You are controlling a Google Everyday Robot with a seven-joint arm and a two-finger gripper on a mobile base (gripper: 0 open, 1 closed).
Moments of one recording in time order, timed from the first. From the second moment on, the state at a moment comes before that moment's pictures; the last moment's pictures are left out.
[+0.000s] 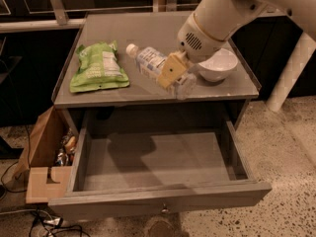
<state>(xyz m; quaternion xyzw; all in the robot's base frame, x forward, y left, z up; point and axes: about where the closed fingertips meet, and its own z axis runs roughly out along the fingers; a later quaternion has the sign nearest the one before) 0.549 -0.050 0.928 -0.42 0.87 0.15 0.21</state>
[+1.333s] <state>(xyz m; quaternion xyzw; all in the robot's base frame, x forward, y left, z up) 0.485 -0.054 0.869 -0.49 0.83 0.21 0.14</state>
